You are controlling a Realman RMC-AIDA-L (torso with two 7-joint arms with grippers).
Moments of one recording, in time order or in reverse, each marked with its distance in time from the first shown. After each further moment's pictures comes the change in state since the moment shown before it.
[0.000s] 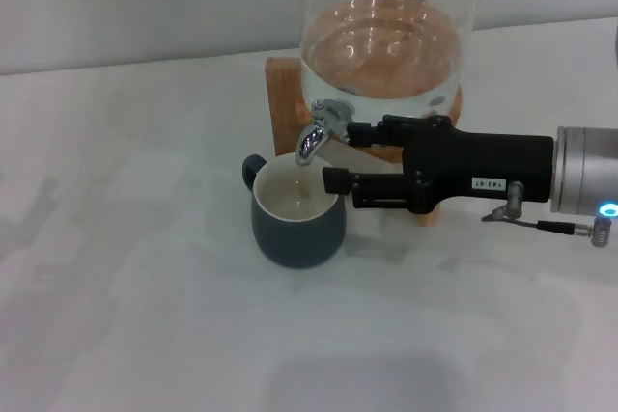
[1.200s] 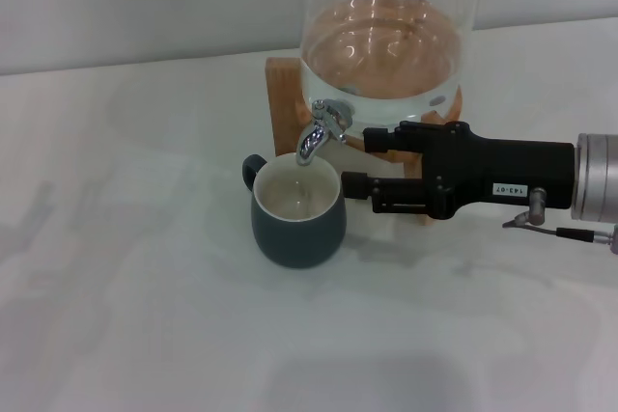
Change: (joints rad) left arm 0.014 0.000 0.000 0.000 0.000 -0.009 -0.005; right arm -0.021 -0.002 0.043 0.011 -0.001 0.062 -0.008
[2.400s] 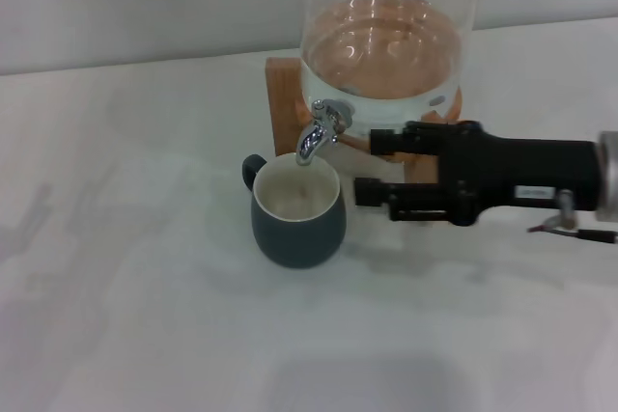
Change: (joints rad) left arm 0.004 0.000 0.000 0.000 0.000 0.000 -0.002; right arm 0.007 -0.001 0.064 0.001 -0.001 0.123 0.005
